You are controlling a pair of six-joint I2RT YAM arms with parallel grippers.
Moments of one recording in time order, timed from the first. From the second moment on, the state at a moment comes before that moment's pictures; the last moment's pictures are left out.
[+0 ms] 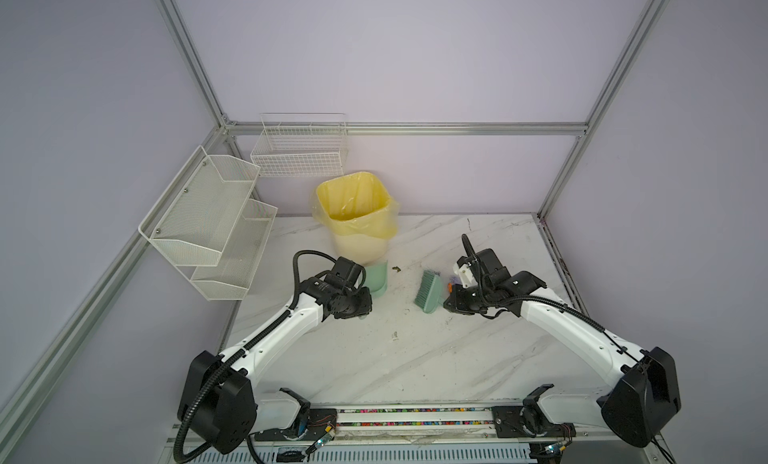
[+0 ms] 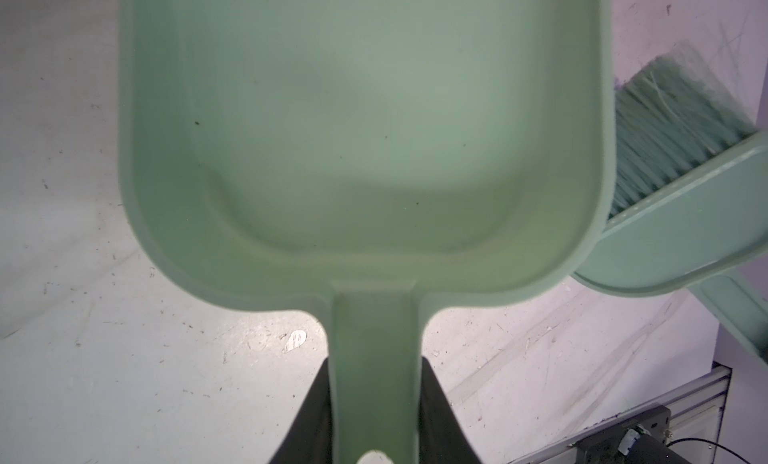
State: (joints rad) left arm -0.50 1.32 1.00 -0.75 0.09 -0.64; right arm 0.55 1.30 1.07 -0.78 -0.30 0.58
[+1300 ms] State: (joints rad) left arm -0.62 1.49 1.13 -0.79 0.04 -0.27; right arm 0.36 1.54 1.47 -1.05 0.21 0.40
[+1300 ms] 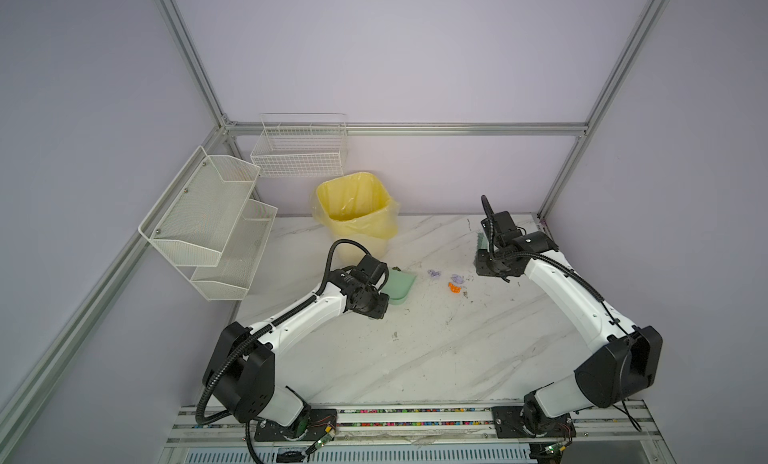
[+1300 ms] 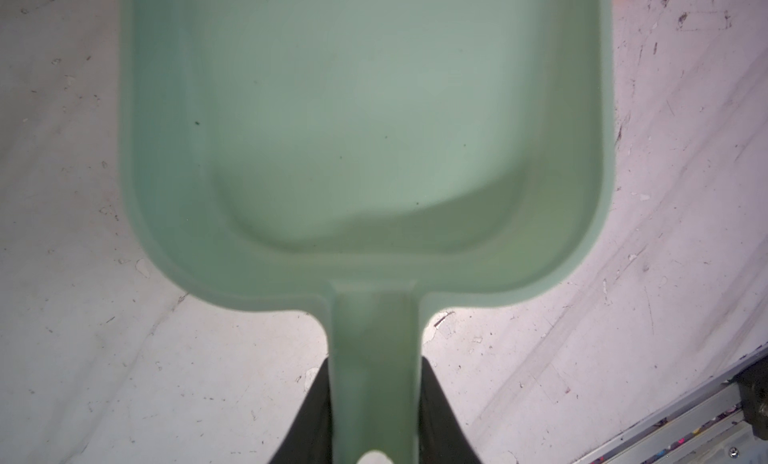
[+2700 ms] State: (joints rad) left arm -0.84 1.80 1.26 -0.76 0.07 -0.29; right arm 0.39 1.76 1.53 -1.10 0.24 0.25
